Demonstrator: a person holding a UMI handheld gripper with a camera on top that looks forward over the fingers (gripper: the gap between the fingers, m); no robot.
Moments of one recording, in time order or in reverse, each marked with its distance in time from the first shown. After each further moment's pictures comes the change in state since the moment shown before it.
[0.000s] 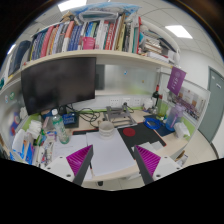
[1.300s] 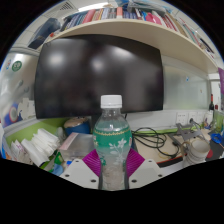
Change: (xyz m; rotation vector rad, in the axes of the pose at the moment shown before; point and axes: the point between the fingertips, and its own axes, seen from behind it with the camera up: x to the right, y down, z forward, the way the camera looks) arm -0.314 -0.025 0.275 0.355 -0.347 -0.038
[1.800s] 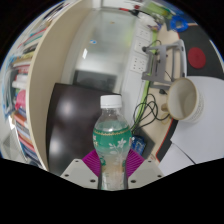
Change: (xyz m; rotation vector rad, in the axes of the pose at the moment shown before) arm 0.105 -0.098 -0.034 -0.118 -0.141 1.326
